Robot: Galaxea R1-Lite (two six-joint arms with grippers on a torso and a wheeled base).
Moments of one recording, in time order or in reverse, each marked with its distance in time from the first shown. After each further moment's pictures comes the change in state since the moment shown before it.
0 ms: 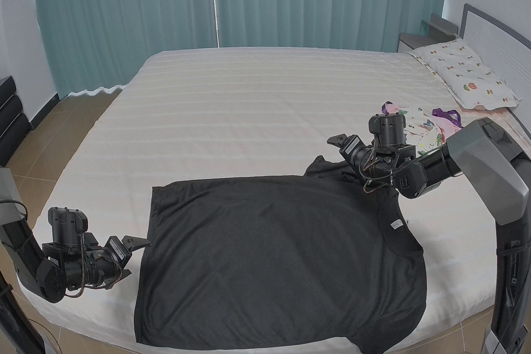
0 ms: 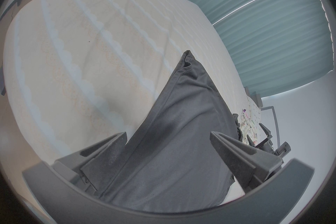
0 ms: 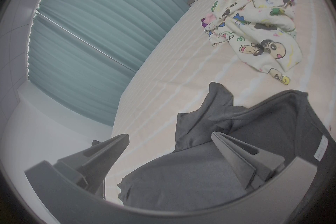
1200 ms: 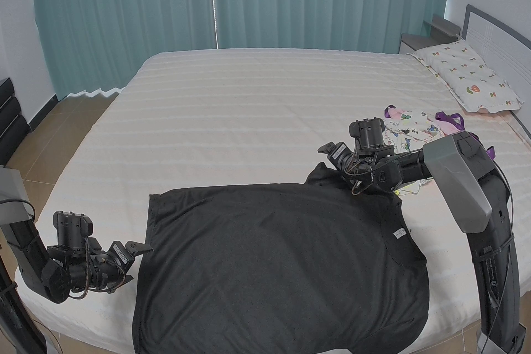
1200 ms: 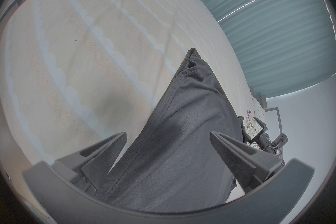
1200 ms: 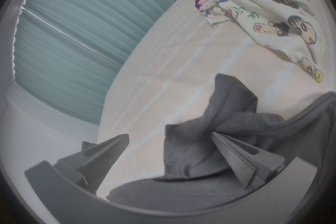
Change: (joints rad) left arm -0.004 0.053 0.000 -0.008 0.006 -0.005; right arm 0.002 0.211 -0.359 0.262 -0.013 0.023
